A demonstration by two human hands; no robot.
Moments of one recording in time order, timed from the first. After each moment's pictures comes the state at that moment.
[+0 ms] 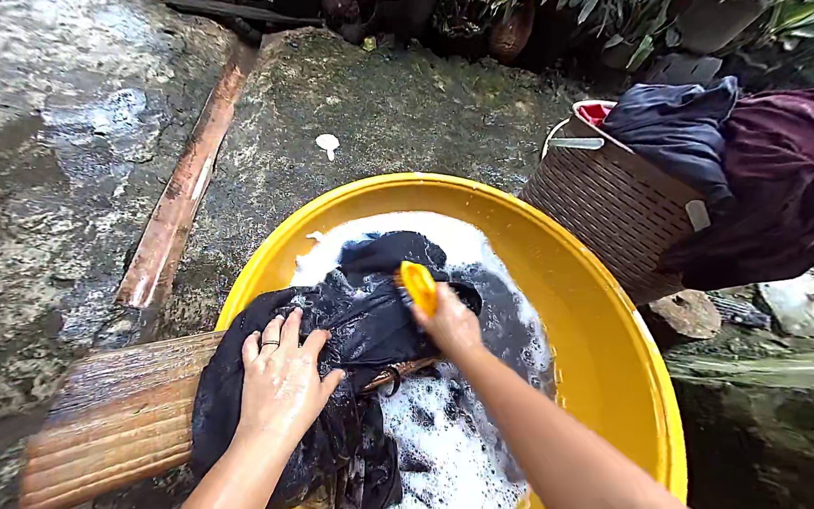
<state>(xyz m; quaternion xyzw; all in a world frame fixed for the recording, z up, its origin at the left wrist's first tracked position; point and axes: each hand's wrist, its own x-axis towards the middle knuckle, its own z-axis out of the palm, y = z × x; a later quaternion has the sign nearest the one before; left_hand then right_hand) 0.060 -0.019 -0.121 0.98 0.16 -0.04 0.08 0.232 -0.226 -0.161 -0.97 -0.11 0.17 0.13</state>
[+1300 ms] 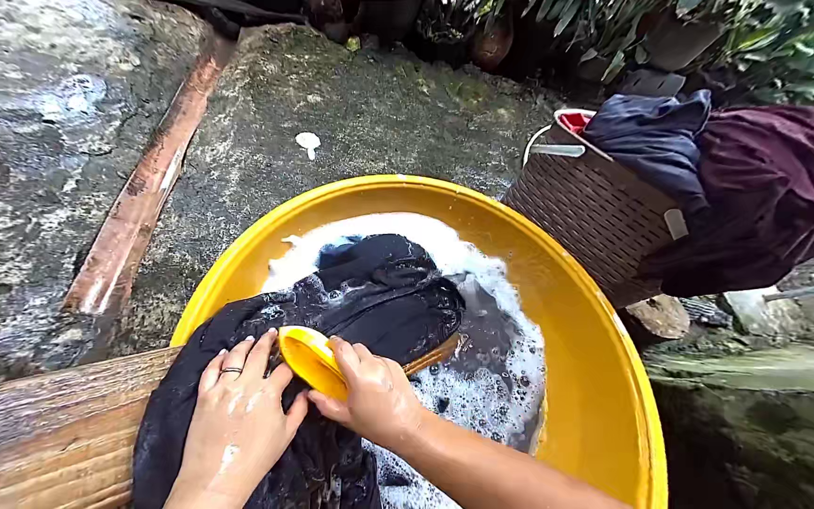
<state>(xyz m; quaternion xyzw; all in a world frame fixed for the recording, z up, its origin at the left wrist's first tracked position) 0.041 -0.014 -0.139 0.99 0.09 0.07 0.07 0.150 -0.178 -0.128 -0.91 -0.31 0.18 0.22</state>
